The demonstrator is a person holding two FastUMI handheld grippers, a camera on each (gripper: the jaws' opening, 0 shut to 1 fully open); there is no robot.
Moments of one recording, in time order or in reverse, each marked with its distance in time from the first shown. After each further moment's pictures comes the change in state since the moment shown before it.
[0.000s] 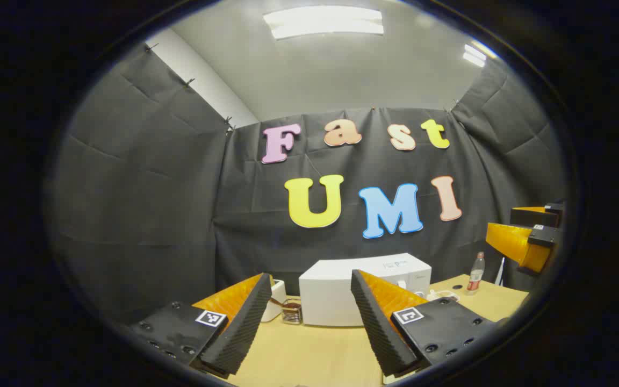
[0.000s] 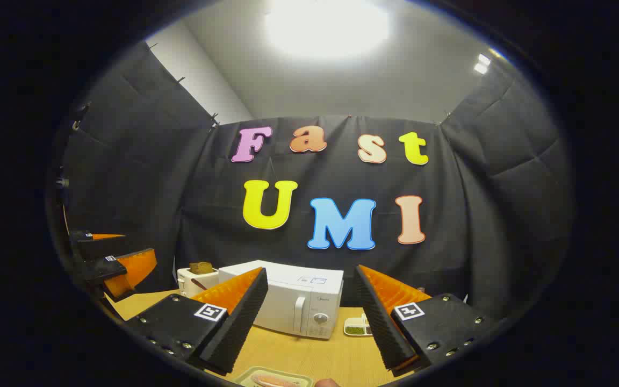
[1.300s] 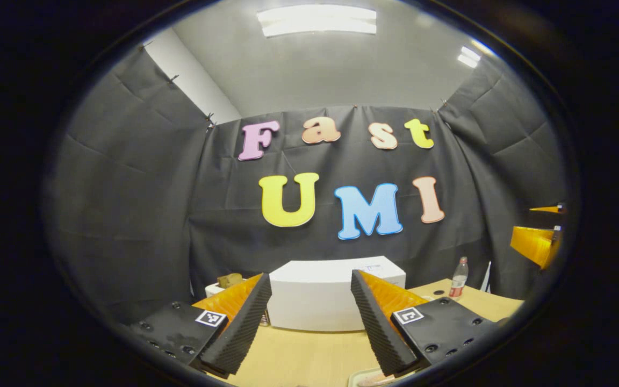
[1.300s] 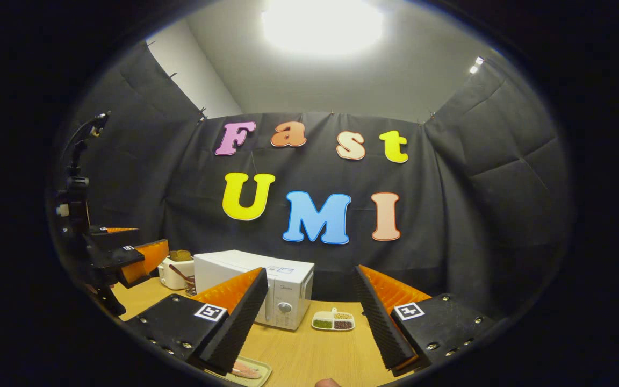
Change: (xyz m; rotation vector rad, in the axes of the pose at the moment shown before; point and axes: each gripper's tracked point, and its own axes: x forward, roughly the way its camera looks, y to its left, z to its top) left arm 0.040 -0.092 -0.004 -0.007 -0.002 -0.082; right arm -0.033 -0.090 -0.018 -0.038 0.026 -0.074
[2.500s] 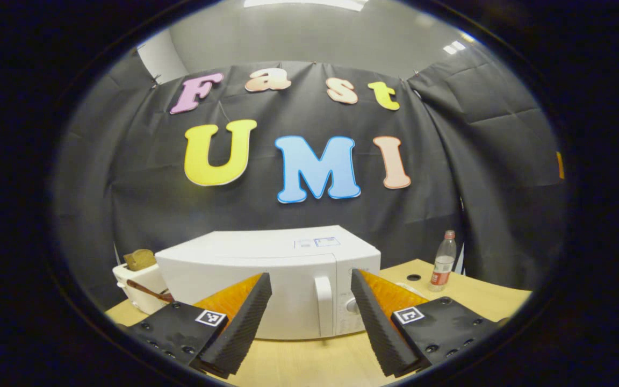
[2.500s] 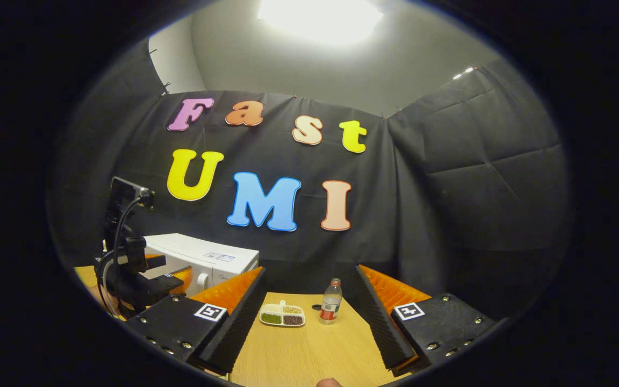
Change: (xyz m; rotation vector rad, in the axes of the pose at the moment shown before) left arm 0.185 -0.130 -0.145 -0.037 0.181 -0.288; right arm 0.034 -0.061 -0.023 -0.065 0.102 -0.282
